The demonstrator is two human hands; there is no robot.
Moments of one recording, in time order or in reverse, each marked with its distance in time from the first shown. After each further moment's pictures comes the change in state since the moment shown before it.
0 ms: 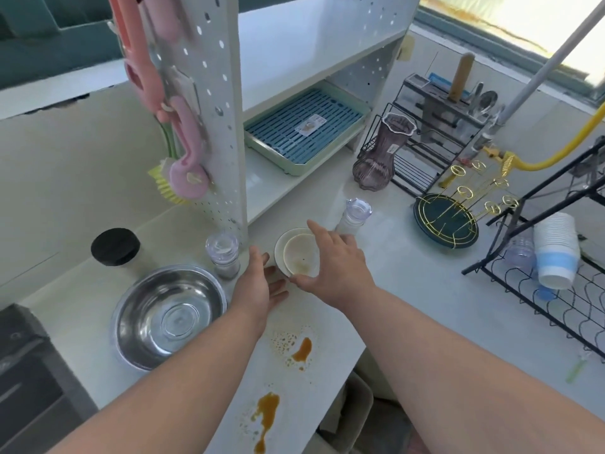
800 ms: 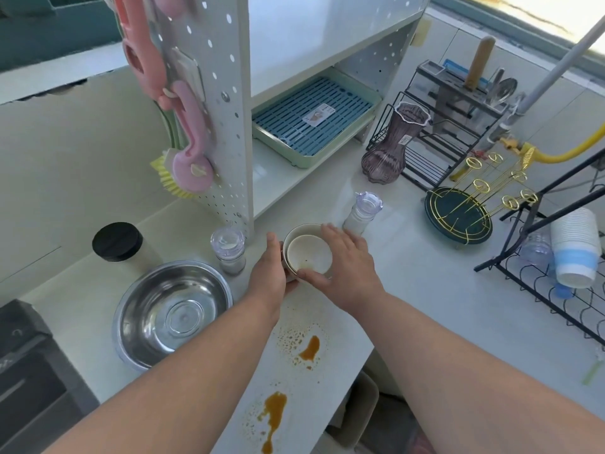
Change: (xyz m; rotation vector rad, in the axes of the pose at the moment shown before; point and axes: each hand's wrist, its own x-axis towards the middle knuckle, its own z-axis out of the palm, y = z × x) left_hand 0.009 0.006 0.015 0.061 -0.017 0.028; right_hand 0.003 0.018 0.030 0.126 0.065 0.007
